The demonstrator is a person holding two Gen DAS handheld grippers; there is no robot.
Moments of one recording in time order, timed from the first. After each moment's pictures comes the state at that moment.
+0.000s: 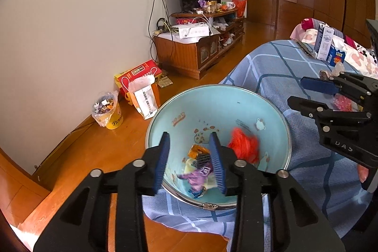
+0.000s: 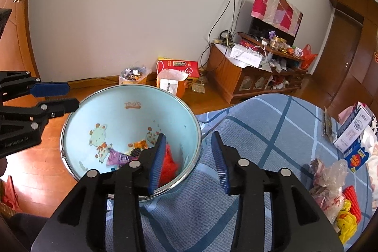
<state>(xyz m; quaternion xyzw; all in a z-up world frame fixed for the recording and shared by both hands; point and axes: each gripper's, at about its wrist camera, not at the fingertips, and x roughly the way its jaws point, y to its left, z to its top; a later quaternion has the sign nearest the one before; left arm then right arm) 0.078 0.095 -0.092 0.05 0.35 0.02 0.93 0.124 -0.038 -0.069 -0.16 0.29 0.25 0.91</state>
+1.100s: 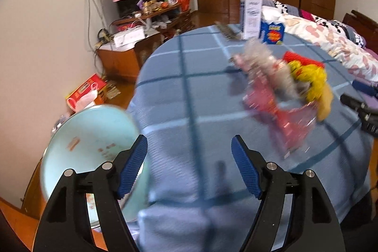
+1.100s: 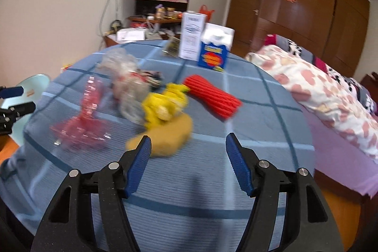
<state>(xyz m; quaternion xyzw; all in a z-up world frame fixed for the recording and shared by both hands) 0.099 -0.104 -0.106 0.10 0.36 -0.12 0.92 0.046 -0.331 -0.085 -0.06 0.33 -0.03 0.94</state>
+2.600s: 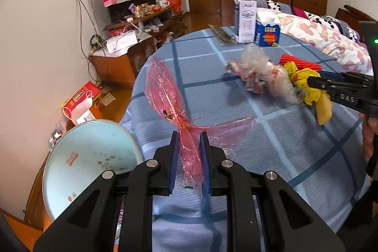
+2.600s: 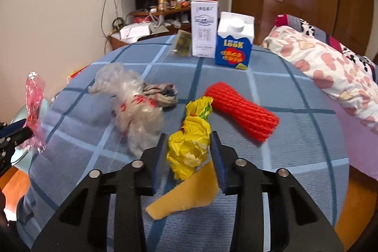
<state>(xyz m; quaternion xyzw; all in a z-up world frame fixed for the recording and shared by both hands) 0.114 -0.093 -0.097 0.11 0.36 -0.13 0.92 0.117 -0.313 -0.083 0.01 0.37 0.02 0.93</state>
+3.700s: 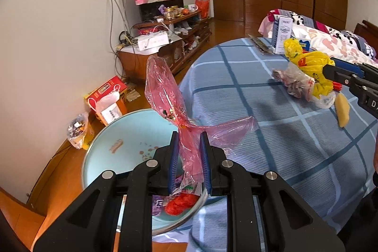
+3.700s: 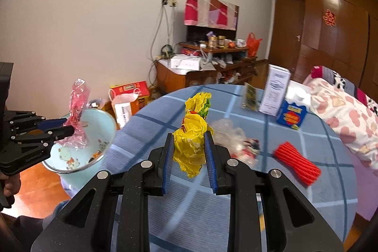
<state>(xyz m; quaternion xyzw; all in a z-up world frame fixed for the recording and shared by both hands) 0.099 -0.010 -0.081 0.09 0.34 -0.07 0.93 0.088 -0.195 -0.028 -0.06 0.26 0.13 0.96</state>
